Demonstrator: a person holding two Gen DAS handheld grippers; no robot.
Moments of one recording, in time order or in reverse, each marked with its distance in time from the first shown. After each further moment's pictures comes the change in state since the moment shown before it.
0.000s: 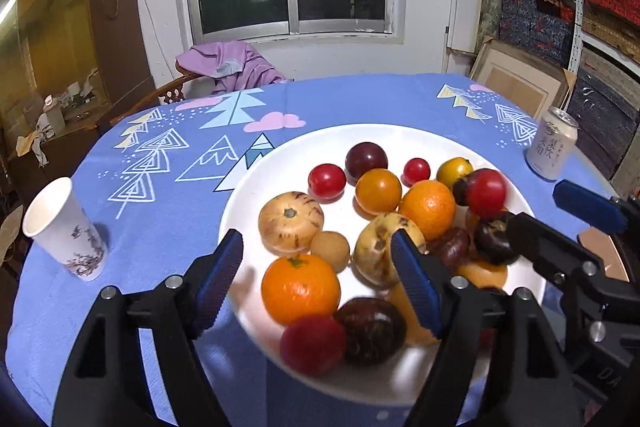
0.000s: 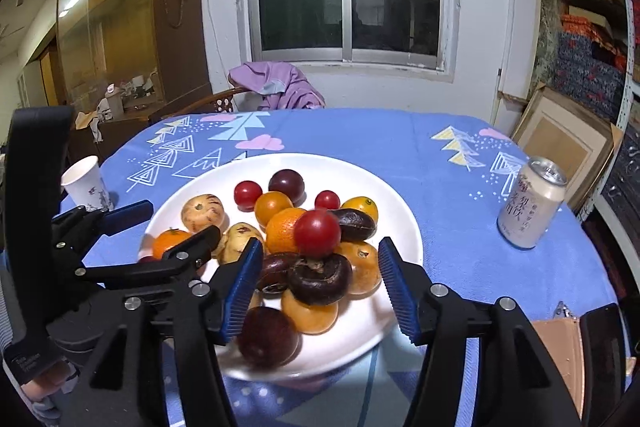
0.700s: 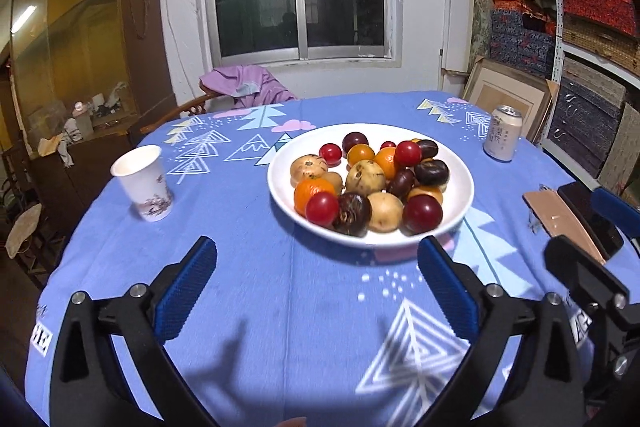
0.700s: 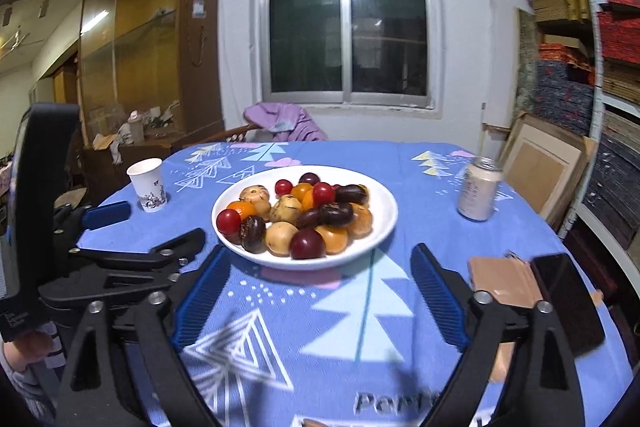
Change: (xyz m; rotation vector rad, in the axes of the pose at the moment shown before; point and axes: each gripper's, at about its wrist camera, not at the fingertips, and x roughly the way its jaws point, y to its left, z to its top) left arm -0.144 0.002 -0.080 -0.003 -0.104 0.033; right arm -0.144 0.013 -0.082 0.038 -0.179 -0.030
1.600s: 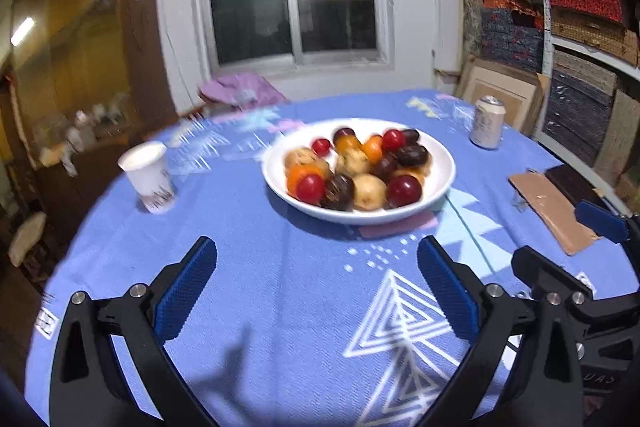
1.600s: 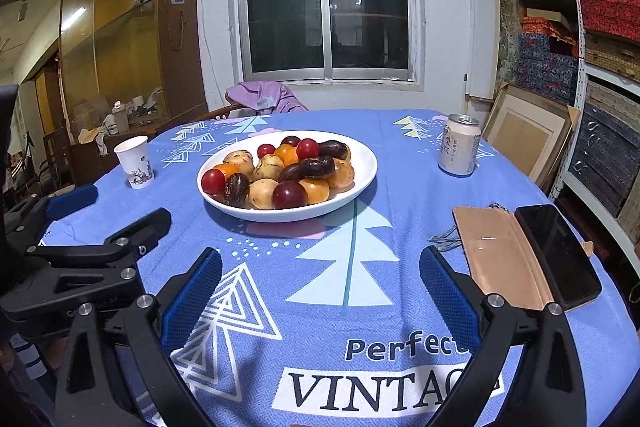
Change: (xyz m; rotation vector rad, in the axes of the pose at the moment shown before) left arm -0.019 -0.008 -0.017 0.019 0.007 -0.042; right arm 0.004 -0.004 -0.021 0.035 0.102 -0.024
